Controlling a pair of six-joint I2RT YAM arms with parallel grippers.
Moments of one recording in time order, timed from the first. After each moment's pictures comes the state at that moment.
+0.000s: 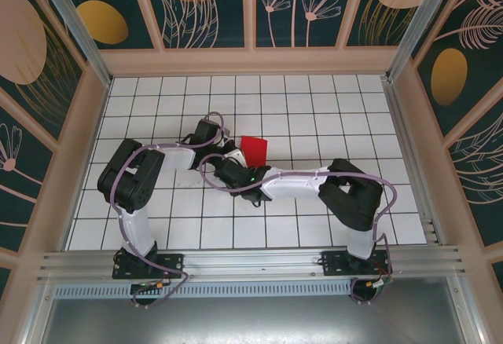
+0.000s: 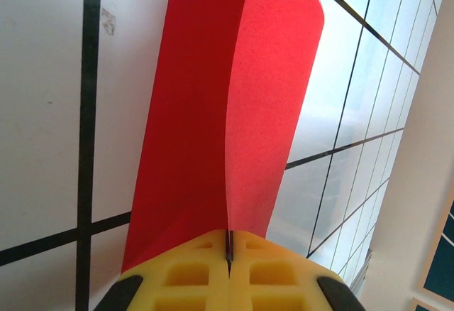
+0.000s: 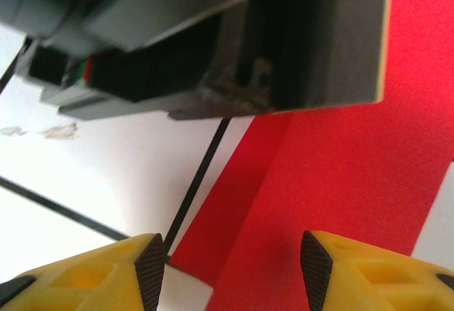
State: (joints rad) left arm -0.46 1.89 0.94 0.09 0.60 -0.96; right arm 1.11 1.87 1.14 -0.33 0.44 0.49
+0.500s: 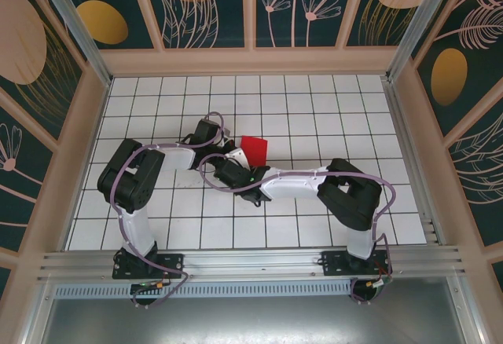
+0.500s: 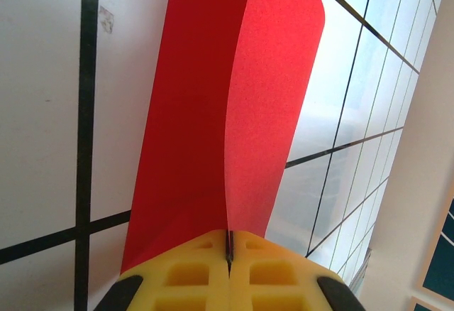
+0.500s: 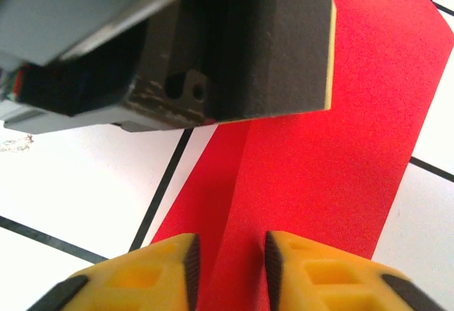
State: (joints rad) left arm -0.46 1.89 0.94 0.09 0.61 -0.96; right arm 1.11 1.87 1.14 -0.34 0.50 0.49
